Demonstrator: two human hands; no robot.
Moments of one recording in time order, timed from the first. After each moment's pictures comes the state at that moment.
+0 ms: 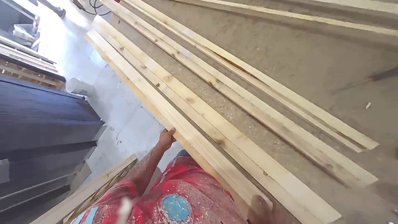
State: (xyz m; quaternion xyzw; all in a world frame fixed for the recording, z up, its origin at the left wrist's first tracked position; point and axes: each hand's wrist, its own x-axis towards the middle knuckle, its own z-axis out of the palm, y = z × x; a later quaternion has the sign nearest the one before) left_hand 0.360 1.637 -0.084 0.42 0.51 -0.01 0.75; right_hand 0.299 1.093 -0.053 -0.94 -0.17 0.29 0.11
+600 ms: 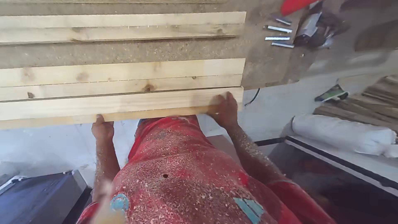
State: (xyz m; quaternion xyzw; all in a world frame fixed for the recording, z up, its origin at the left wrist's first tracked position) left_hand 0.386 1.663 -0.118 0.50 0.44 -0.06 0.74; right_hand 0.240 1.101 -0.085 -0.96 0.17 0.17 0.15
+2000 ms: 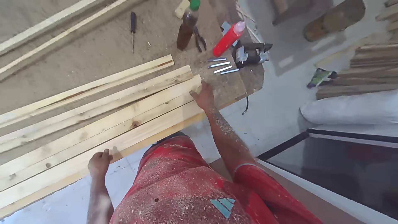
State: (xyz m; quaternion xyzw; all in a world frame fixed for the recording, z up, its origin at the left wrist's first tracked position) left_hand 0.488 1.613 -0.045 0.92 0.15 -0.29 0.24; right_hand 0.426 1.036 -0.081 -0.88 0.40 0.04 0.24
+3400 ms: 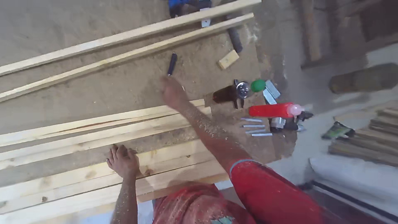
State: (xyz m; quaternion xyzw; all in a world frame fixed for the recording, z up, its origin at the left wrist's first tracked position) left_hand 0.626 1.464 -0.151 0.99 0.10 -0.01 0.09; right_hand 0.818 1.122 -0.059 -0.97 0.03 0.07 0.23
